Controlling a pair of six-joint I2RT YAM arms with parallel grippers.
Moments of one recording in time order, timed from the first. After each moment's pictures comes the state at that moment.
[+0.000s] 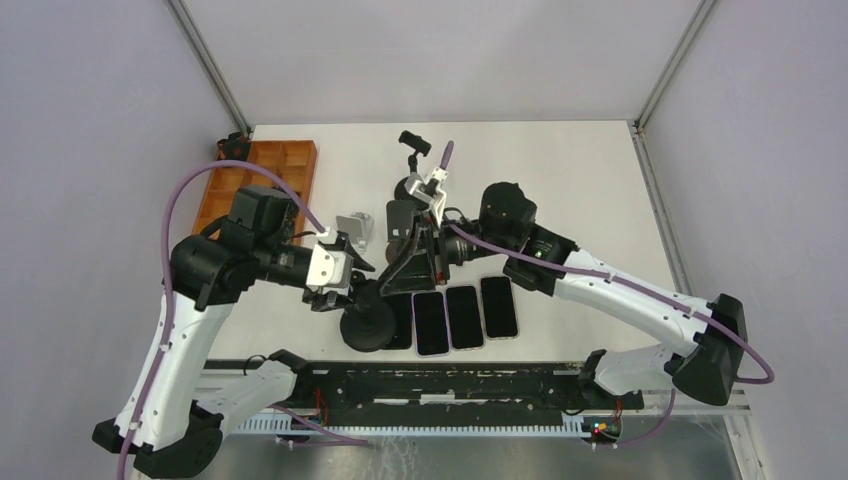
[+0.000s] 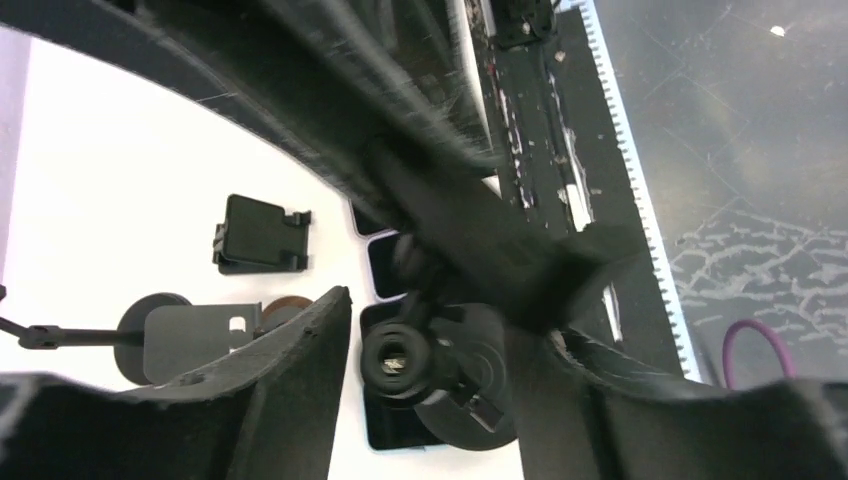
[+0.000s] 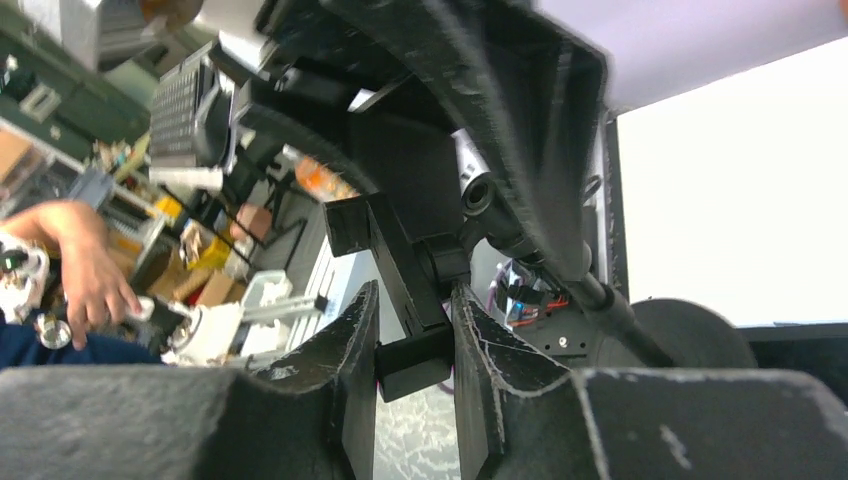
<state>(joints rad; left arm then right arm) -0.43 0.97 1.45 -1.40 0.98 1.08 0.98 1.31 1.18 0.17 -0.82 0.60</state>
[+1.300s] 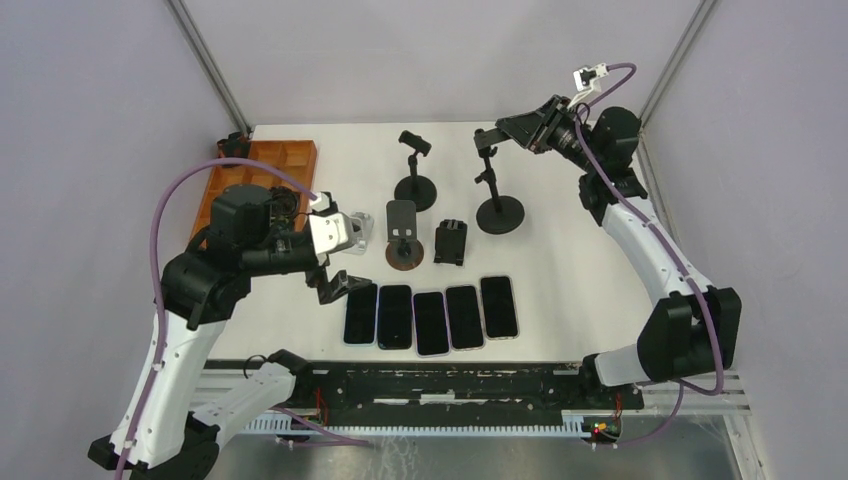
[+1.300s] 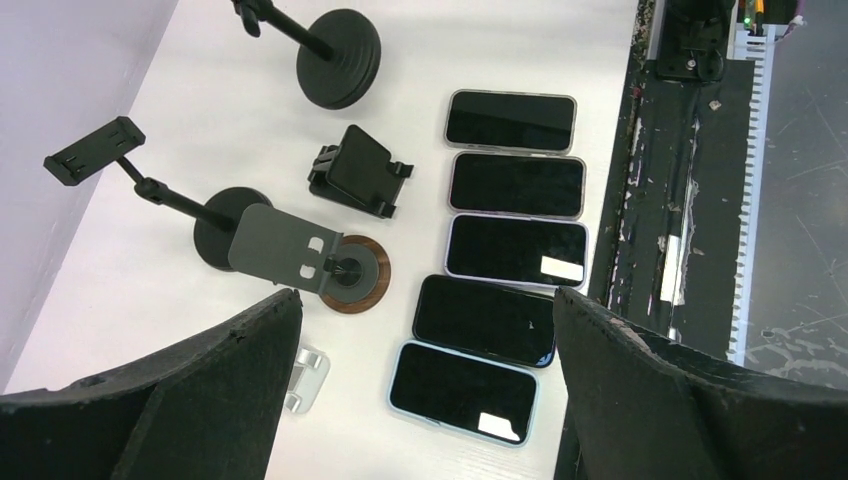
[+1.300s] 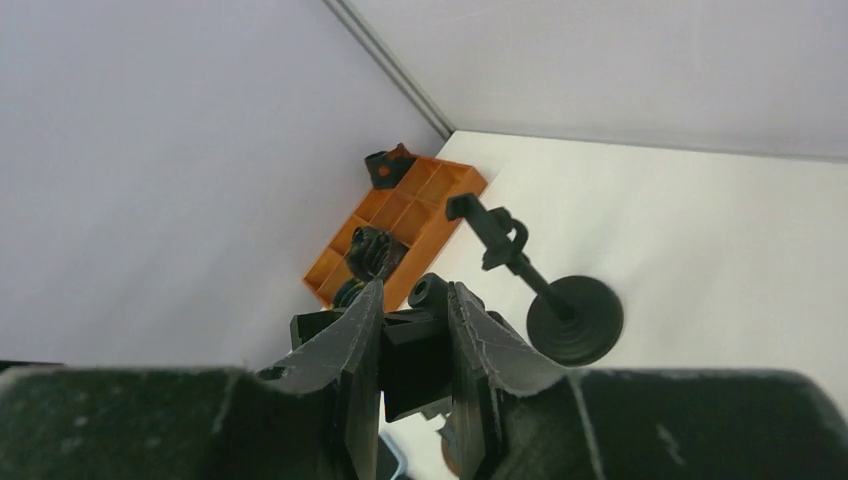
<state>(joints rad) -0.43 0.88 1.39 -1.07 0.70 0.63 0.16 1.40 1.21 0.29 -0.64 0.70</state>
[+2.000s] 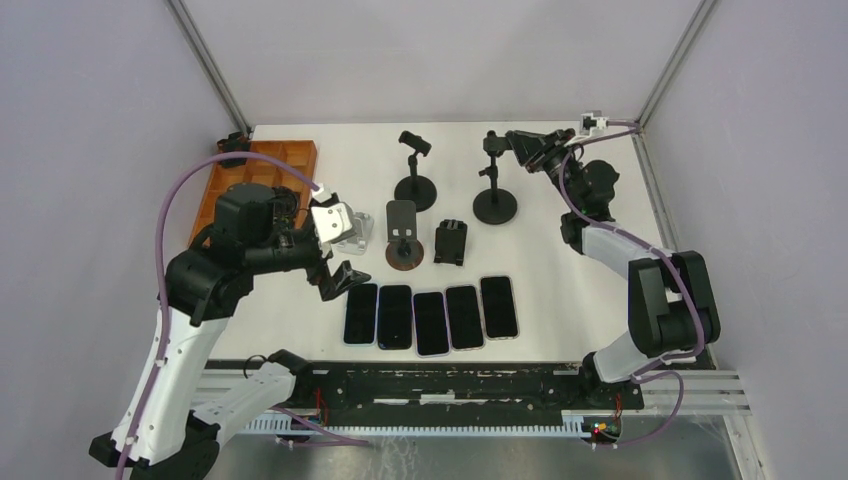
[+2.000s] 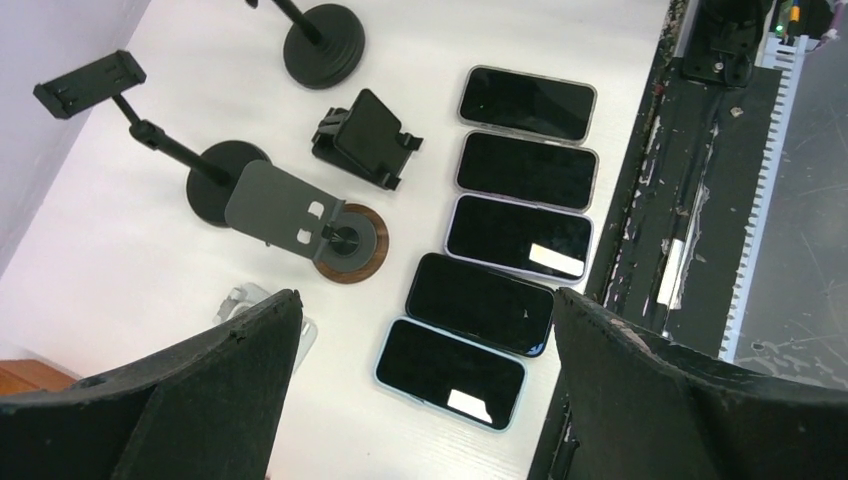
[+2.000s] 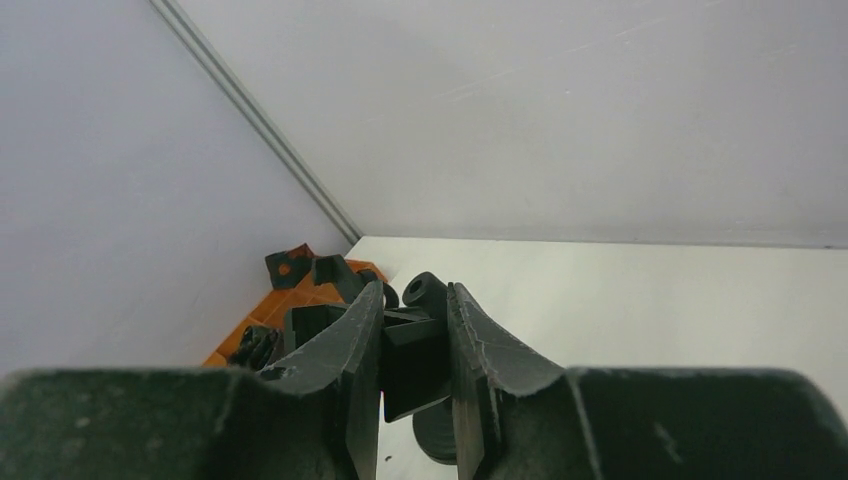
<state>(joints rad) -0.43 0.89 1.38 -1.07 0.63 0.56 0.16 1.57 0.88 0.98 -0.37 0.65</state>
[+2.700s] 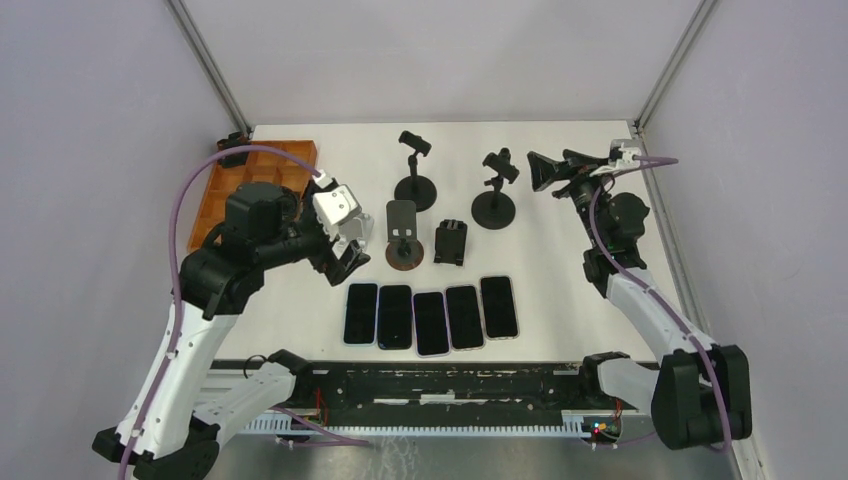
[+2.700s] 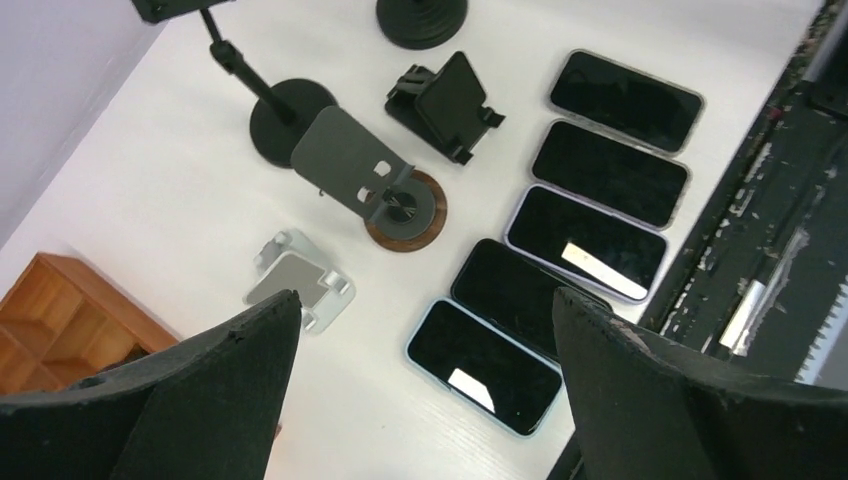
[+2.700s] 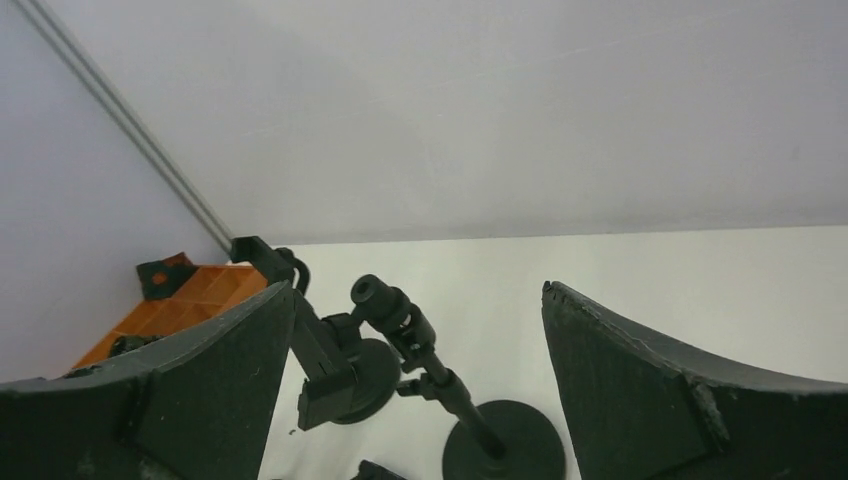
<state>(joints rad) -0.43 0.88 1.32 -0.96 0.44 0.45 0.13 1.16 0.63 0.82 -0.20 0.43</state>
